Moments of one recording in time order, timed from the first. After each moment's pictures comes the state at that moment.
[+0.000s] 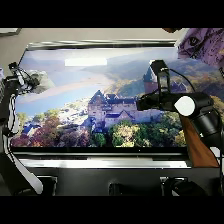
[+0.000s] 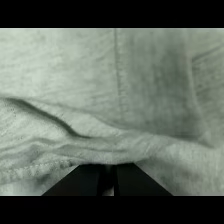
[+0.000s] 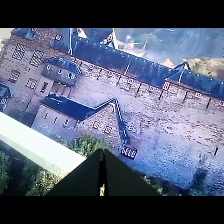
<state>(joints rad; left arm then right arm) 0.28 -2.19 2.07 1.69 -0.83 -1.84 0.33 -1.04 1.11 -1.35 0.92 1.45</state>
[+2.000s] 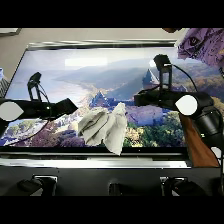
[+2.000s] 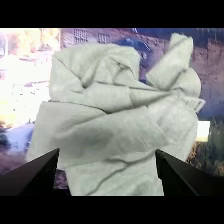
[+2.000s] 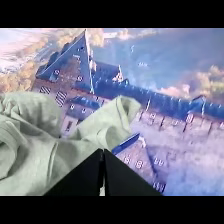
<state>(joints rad) -0.31 -0.99 1.08 1.30 -1.10 -2.02 0.32 -1.04 1.12 -1.27 0.87 1.51</state>
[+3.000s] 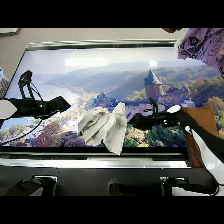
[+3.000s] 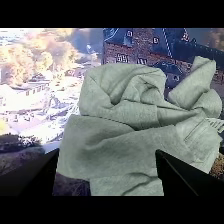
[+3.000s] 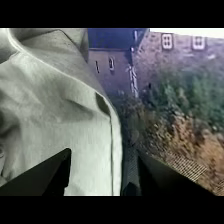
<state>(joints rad) -0.25 -0.98 1.08 1.34 -1.11 -2.00 0.07 -1.50 0.85 -0.55 1.07 1.18</state>
